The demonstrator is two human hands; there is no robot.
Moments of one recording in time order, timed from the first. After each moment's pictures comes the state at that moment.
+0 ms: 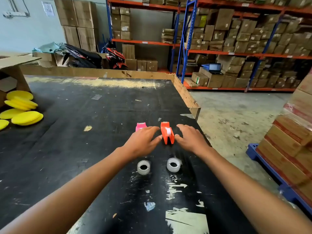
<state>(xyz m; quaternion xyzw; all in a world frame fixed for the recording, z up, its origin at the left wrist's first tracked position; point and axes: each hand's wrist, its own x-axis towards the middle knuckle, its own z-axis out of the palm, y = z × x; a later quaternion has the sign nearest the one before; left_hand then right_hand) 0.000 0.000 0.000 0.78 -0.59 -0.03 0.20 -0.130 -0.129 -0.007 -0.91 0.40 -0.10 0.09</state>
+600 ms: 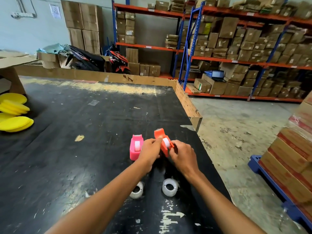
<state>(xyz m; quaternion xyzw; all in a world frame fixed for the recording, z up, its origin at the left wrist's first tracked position) -0.002 -0.084 -0.038 0.68 -0.23 -0.35 0.60 -0.107 -0.152 -0.046 -0.88 0.37 -0.25 0.17</state>
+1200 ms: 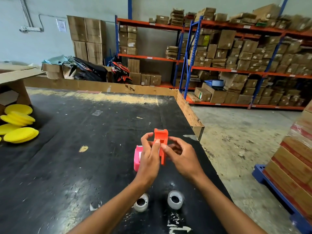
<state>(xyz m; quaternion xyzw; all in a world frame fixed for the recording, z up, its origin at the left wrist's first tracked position) -0.012 -0.044 -0.007 0.58 -0.35 -0.20 0.71 -0.102 -0.119 0.006 -0.77 0.26 -0.35 0.47</state>
